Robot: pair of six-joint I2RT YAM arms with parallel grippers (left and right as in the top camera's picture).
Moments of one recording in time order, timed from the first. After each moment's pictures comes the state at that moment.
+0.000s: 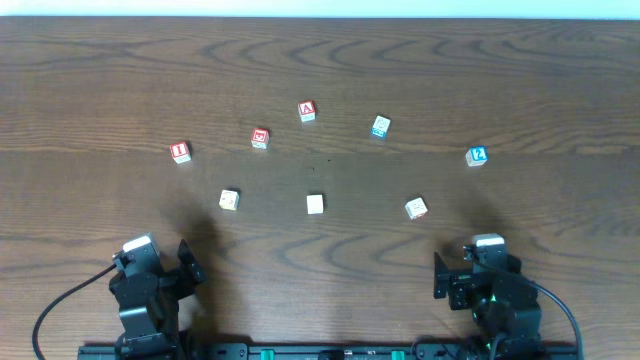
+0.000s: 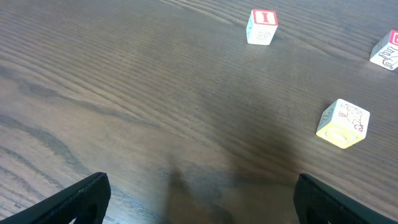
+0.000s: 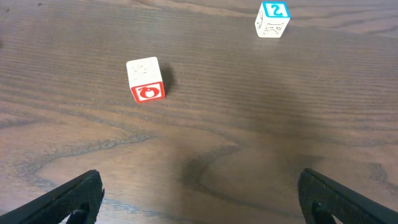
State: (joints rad) left arm 0.16 0.01 0.17 -0.76 -0.12 -0.17; right arm 0.14 0.01 0.19 -0.80 0.06 0.00
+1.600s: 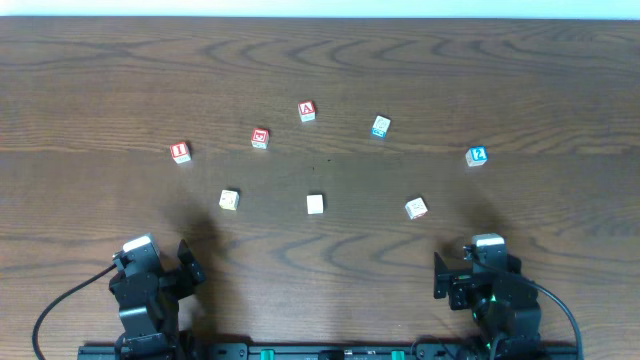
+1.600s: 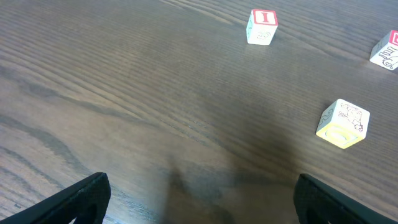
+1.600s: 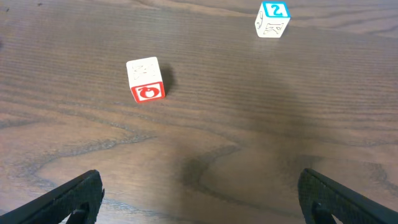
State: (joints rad) left arm 0.16 0.01 0.17 -0.76 -0.12 -0.17; right arm 0.14 0.01 0.19 -0.80 0.06 0.00
